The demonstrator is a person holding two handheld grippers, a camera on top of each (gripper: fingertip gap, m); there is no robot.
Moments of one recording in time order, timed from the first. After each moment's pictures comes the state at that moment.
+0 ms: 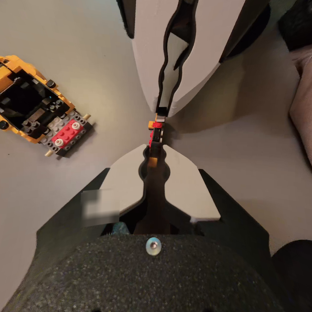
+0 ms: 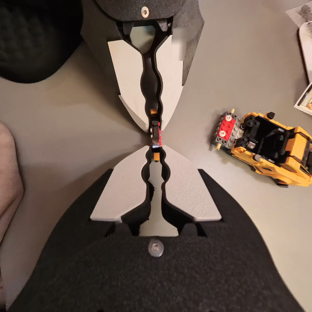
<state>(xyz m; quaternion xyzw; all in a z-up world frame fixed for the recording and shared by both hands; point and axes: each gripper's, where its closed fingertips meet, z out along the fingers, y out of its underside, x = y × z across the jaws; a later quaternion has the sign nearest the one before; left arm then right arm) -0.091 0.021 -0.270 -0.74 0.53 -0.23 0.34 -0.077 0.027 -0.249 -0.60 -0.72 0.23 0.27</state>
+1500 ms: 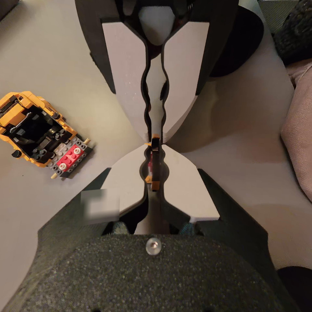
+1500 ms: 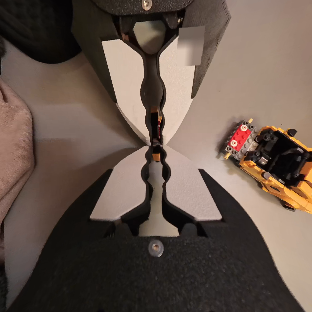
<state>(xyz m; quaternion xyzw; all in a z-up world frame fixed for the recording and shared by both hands) -0.067 0.019 -0.255 -0.73 0.54 -0.21 0.37 -0.069 0.015 -0.250 -0.55 -0.77 0.24 0.21</state>
